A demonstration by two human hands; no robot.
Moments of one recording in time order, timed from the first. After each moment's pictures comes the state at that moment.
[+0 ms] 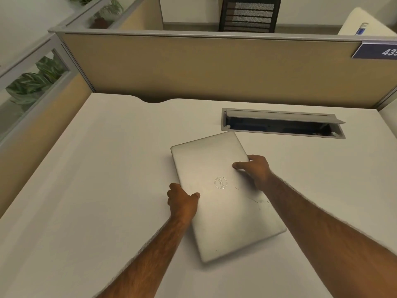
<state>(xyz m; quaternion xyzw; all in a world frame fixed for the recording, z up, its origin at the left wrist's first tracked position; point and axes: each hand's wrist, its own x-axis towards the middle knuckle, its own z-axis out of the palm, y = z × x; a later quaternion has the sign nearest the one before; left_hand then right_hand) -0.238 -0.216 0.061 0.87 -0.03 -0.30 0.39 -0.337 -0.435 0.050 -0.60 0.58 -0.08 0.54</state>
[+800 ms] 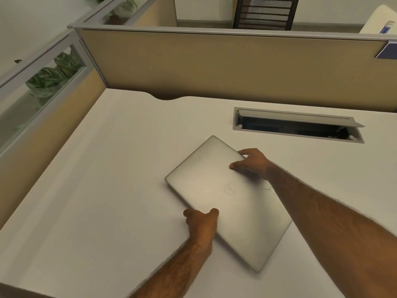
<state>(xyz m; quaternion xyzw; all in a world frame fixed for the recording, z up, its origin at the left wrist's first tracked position) -0.292 -0.198 0.058 0.78 0.14 -0.38 0.48 -0.296 -0.455 0.036 -0.73 0.47 0.03 0.49</state>
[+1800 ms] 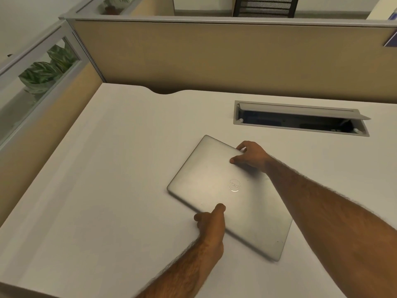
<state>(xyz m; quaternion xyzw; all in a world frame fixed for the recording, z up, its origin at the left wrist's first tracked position) -0.310 -0.210 0.053 0.68 0.22 -0.44 0.54 -0.283 -0.464 0.025 -0.79 0.44 0.05 0.43</state>
